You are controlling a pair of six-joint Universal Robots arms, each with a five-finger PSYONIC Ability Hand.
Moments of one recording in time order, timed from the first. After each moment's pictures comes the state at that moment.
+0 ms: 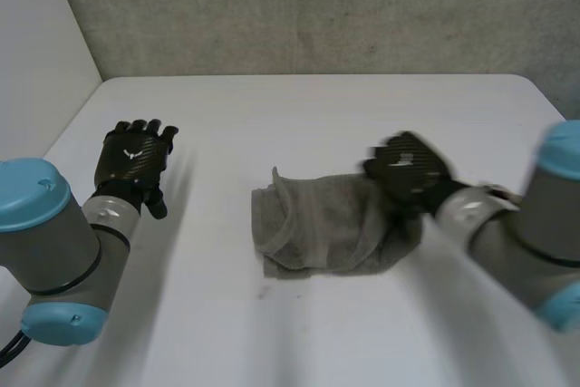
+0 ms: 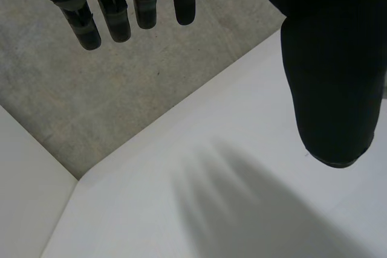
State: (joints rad) left arm 4.37 -1.92 -1.80 3.63 -1.64 3.48; right arm 1.97 -1.16 1.60 -0.21 1.16 2.41; left_hand 0.17 0.16 0.17 0.17 0.03; right_hand 1.31 1.27 1.33 1.34 1.17
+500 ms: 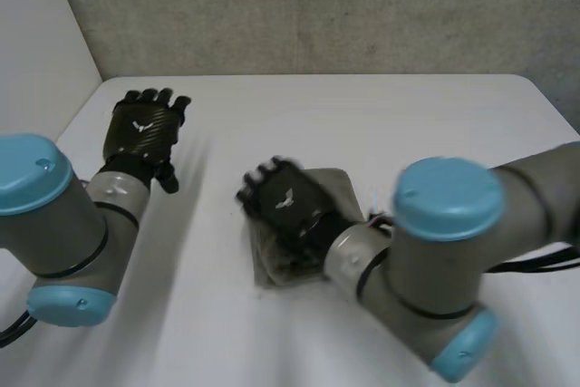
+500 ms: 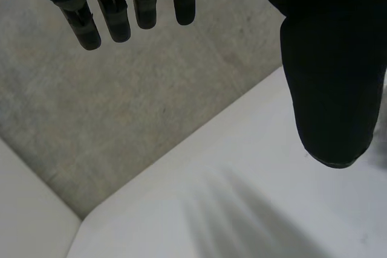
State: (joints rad) left arm 4.31 -1.89 -1.70 3.60 -1.65 3.47; right arm 2.30 -1.08 1.47 -0.19 1.29 2.51; left_hand 0.17 0.16 0.17 0.17 0.03; right_hand 0.23 0.25 0.24 0.26 0.06
